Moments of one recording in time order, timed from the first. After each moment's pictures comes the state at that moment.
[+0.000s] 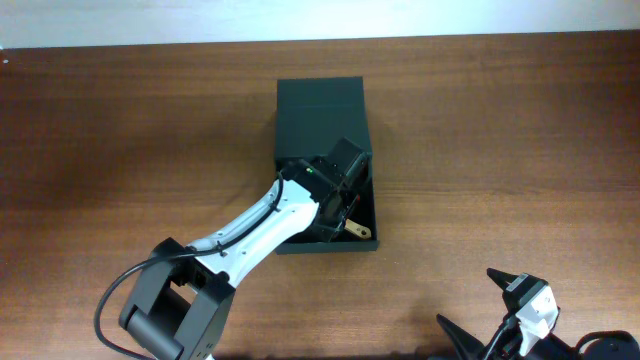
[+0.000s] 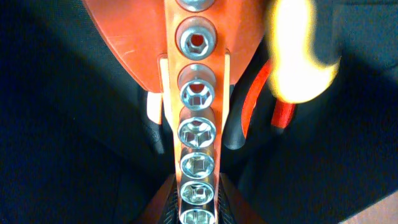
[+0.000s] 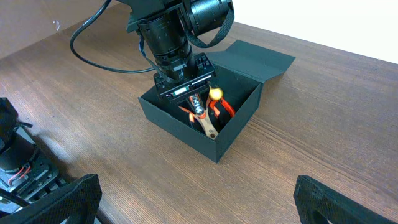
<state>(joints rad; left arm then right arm) -0.69 1.81 1.28 -0.80 0.05 -1.64 0.59 0.21 0.91 -1.12 -0.10 0.05</state>
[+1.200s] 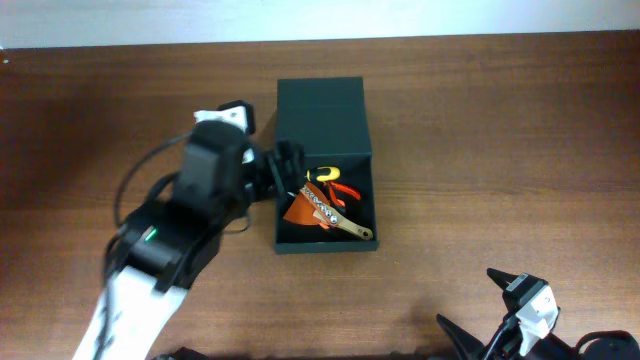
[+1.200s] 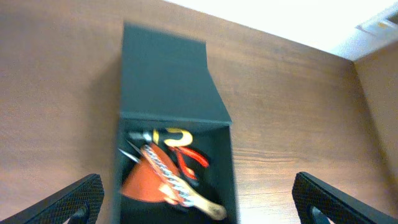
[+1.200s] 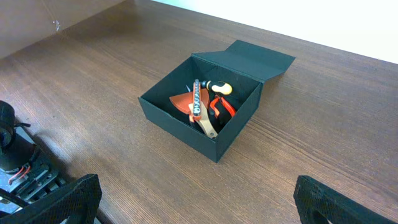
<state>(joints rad) -0.43 1.13 1.28 -0.80 0.00 -0.53 0.59 0.21 0.91 -1.12 -0.10 0.05</state>
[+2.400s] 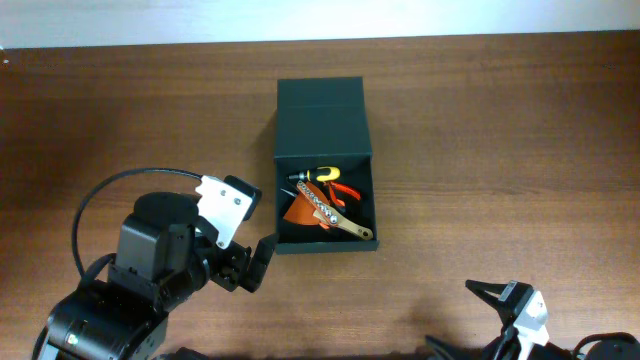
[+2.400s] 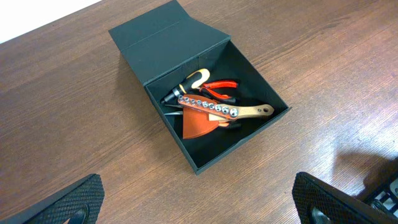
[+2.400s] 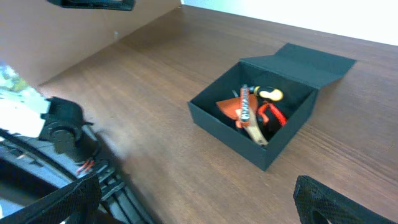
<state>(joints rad) -0.43 0.89 1.28 -1.14 0.09 0.09 0.59 0.21 0.91 -1.09 -0.30 0.11</state>
